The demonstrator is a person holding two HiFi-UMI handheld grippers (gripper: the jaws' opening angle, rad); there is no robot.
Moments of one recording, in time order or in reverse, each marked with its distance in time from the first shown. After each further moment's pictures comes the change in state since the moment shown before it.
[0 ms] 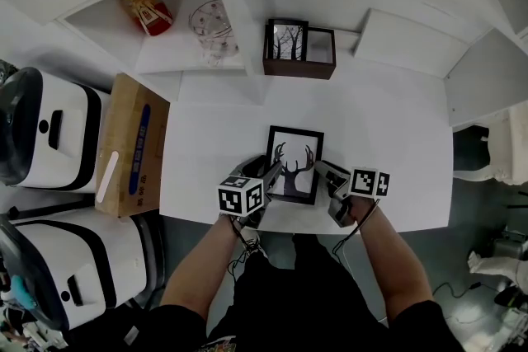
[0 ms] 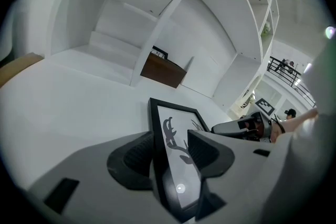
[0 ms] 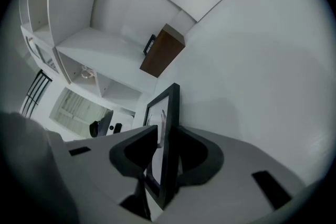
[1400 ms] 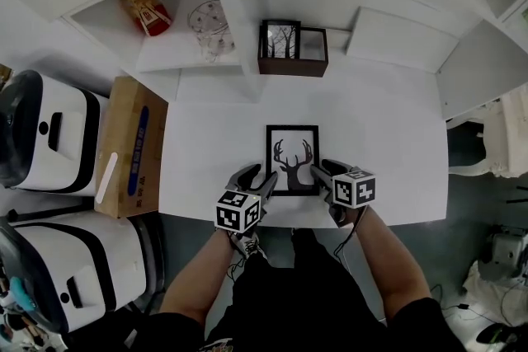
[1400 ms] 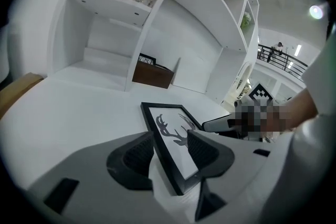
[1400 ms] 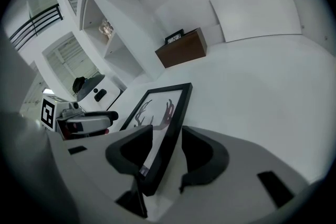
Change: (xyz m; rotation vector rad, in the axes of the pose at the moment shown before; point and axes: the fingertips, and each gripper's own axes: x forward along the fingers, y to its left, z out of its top) left arm -0.034 -0.021 -0.019 0.148 -0.034 0.003; right arm -0.012 -0.005 -0.018 -0.463 0.060 -0.215
